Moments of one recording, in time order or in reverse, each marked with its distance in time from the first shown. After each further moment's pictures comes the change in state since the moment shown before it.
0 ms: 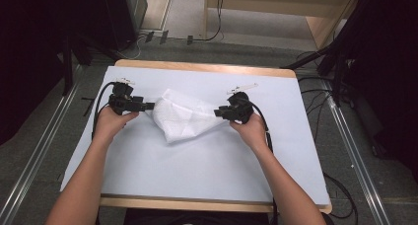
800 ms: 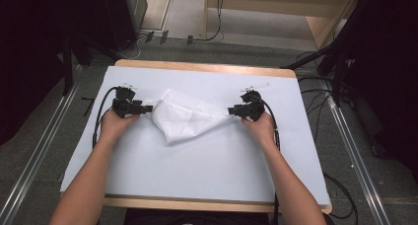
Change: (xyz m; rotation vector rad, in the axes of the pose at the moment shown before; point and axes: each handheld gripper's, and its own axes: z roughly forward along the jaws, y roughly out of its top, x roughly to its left) left arm 0.014 -0.020 0.025 0.034 0.086 -0.027; right arm -0.054 -0.017 0.005 0.031 -0.100 0.122
